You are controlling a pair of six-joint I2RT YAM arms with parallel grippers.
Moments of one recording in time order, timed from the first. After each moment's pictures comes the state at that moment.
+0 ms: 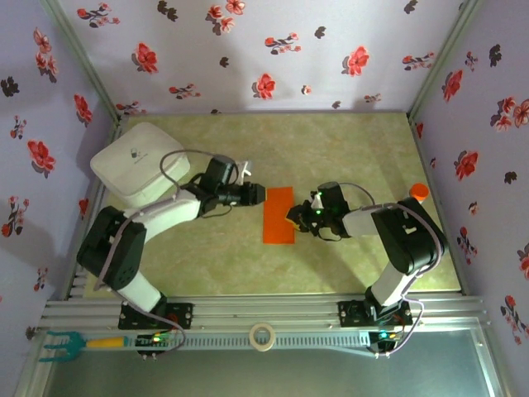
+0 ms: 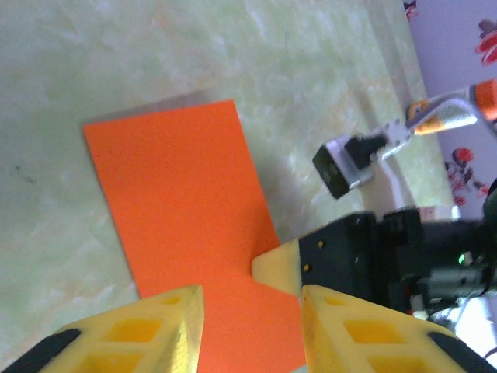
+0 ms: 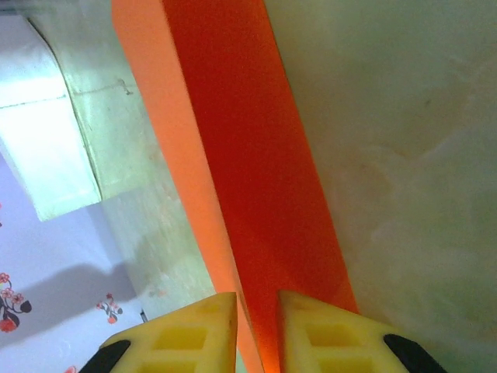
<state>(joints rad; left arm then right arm) -0.64 1.58 0.93 -0.06 0.41 -0.58 0.43 1.68 0.58 0.29 -0.64 1.11</state>
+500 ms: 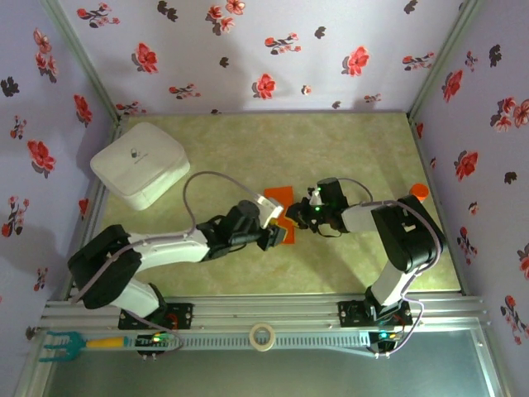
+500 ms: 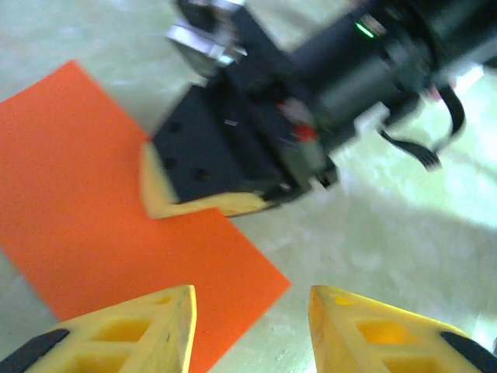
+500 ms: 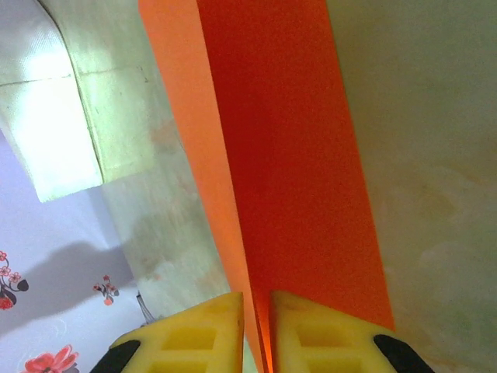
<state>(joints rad) -1.03 1.49 0.71 0.21 0.04 -0.25 0.42 1.70 0.63 0.23 -0.69 1.04</state>
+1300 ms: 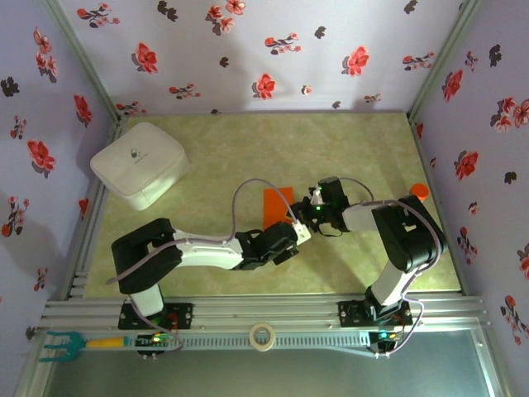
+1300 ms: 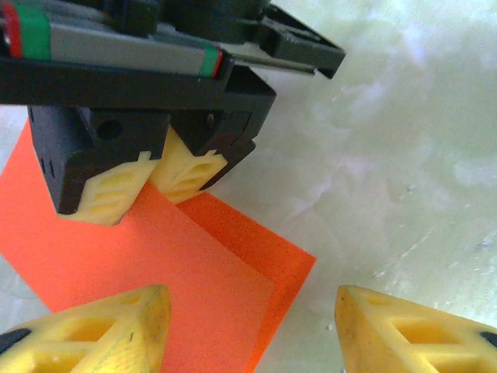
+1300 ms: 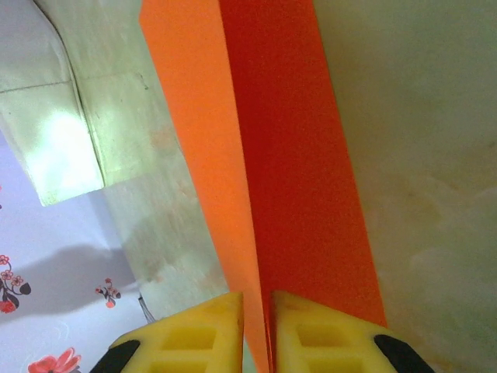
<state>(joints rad) -1.23 1.75 0.91 0.02 -0.37 0.09 0.41 1.70 0.64 0.22 -0.69 1.04</state>
